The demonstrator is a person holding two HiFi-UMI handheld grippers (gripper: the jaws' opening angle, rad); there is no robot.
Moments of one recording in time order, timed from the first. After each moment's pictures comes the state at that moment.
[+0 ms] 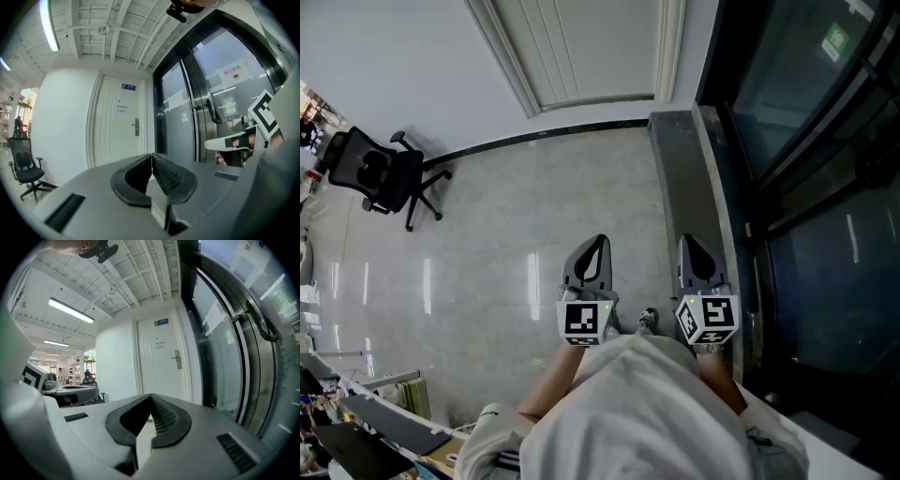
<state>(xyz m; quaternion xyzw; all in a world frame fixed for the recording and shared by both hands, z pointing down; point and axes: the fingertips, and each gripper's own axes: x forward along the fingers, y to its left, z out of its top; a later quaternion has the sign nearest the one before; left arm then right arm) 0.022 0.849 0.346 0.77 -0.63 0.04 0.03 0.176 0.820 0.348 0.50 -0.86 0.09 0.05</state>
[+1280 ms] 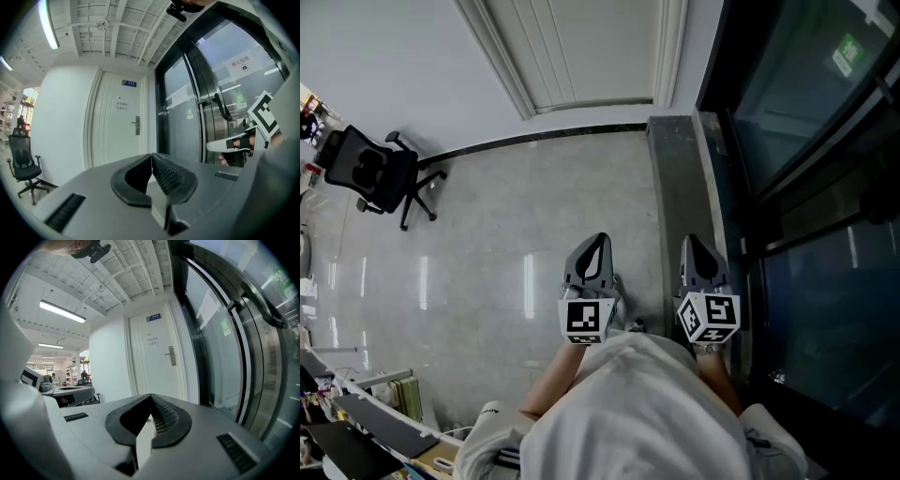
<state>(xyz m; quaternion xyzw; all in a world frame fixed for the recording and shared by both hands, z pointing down) 0.055 0.763 0.365 0.76 -0.65 0.04 0.04 0.219 0.729 0.373 0.51 -0.85 0.12 0.05</state>
